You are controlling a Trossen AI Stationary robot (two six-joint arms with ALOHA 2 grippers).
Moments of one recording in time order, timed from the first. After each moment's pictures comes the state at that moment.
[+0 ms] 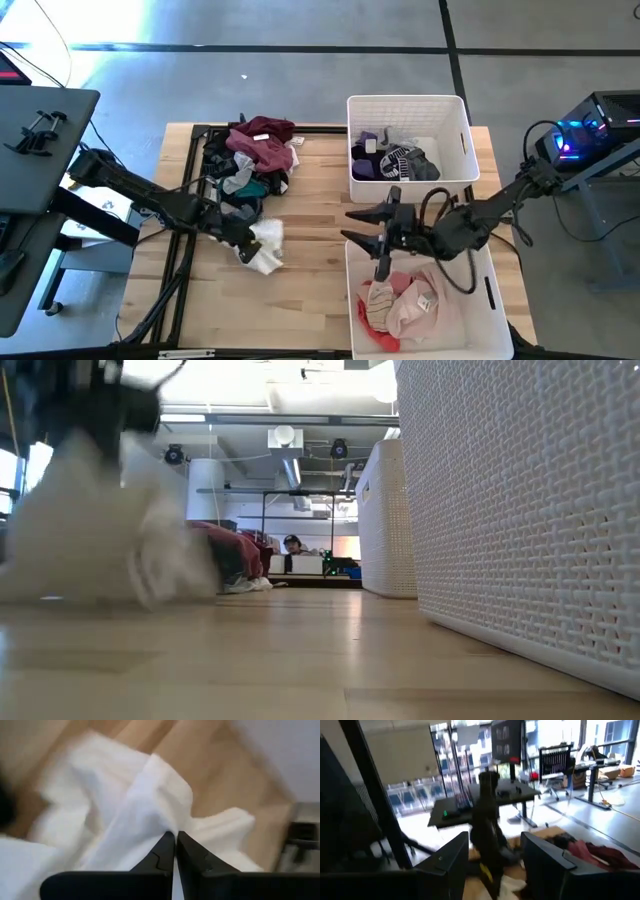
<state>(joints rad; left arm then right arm) -0.35 1.05 0.61 -0.48 -0.11 -1.03 0.56 1.41 1.41 -0.01 0.77 0.16</state>
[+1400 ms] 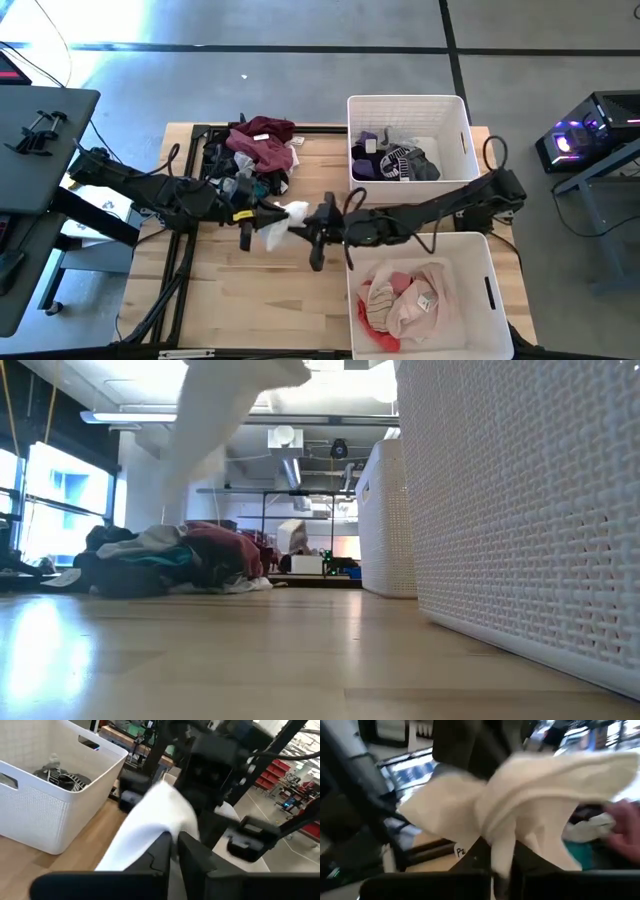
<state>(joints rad) -0.35 1.05 0.99 -0.15 -0.38 -0.53 0.31 1.74 1.41 0.17 0.44 0.30</state>
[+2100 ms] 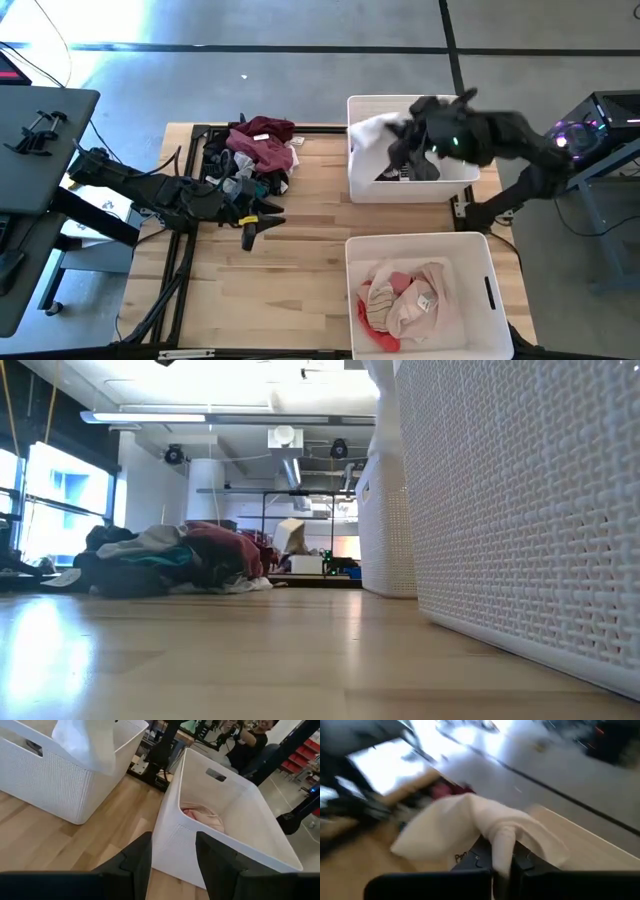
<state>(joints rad) -0.35 1.04 0.99 -0.31 -0.39 -0.60 -0.01 1.41 1.99 -1.23 0.64 0.47</state>
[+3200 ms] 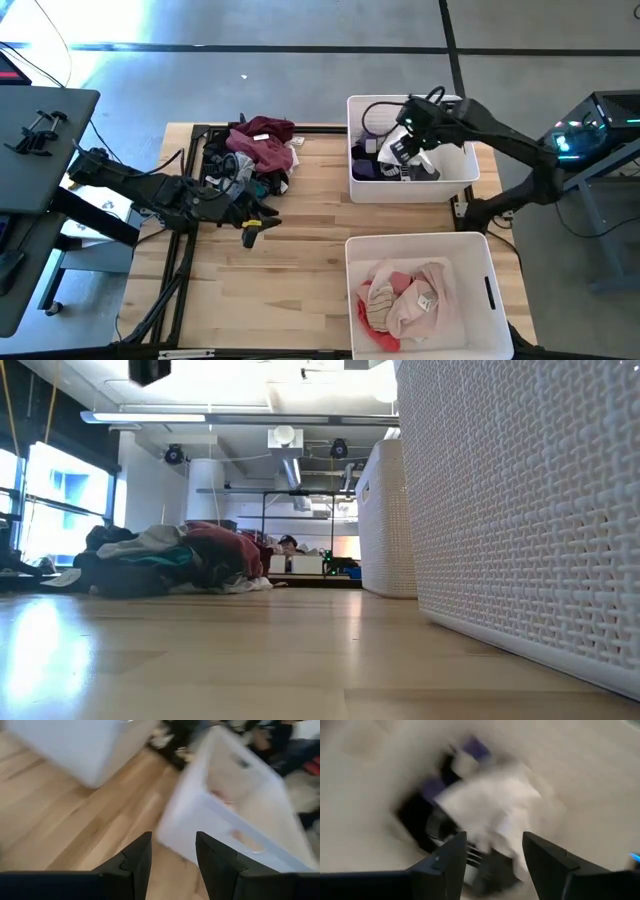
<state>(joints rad) -0.33 1.04 0.99 -0.47 -0.38 -0.80 -0.42 1.37 1.57 -1.39 0.34 0.49</state>
